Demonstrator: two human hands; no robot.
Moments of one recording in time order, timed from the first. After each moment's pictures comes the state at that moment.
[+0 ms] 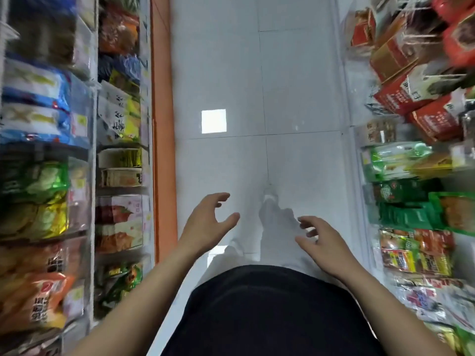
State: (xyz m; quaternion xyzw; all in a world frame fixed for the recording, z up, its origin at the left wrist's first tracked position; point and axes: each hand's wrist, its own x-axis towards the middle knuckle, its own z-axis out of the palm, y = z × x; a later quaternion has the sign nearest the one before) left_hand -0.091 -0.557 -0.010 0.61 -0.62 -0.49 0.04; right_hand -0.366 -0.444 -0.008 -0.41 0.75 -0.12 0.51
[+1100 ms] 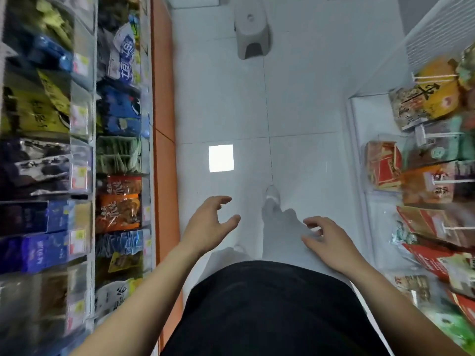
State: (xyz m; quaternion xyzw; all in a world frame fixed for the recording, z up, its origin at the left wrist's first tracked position) left_hand -0.265 -1.358 -0.013 0.61 -0.65 -0.46 0.00; right_hand -0.555 -1.246 -0.027 -0.43 0.74 -0.07 0.51
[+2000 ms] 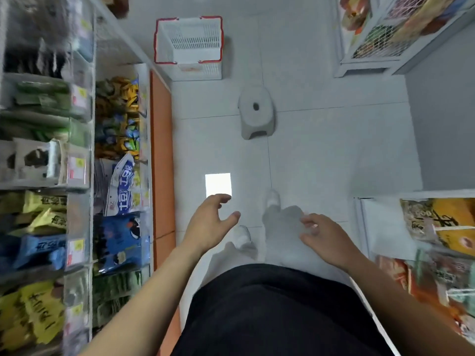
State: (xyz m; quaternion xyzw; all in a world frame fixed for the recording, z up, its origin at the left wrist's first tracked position) left_hand -0.378 -1.966 -0.012 0.62 -0.64 -0.46 0.02; right_hand -0.660 -1.861 -0.012 -0.42 0.74 -0.05 0.52
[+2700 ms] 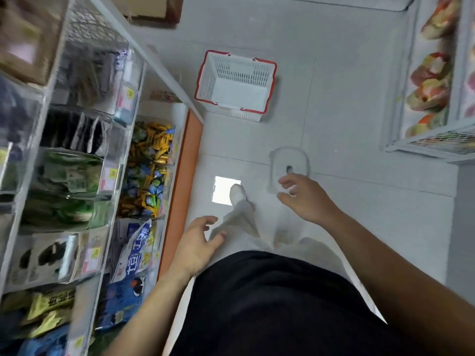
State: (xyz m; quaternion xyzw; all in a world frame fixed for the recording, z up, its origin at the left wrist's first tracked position) left_hand -0.341 -2.300 -0.043 0.72 -0.49 -0.48 0.07; right_hand -0.626 -2.401 -0.014 -0.56 0.66 -0.03 0.50
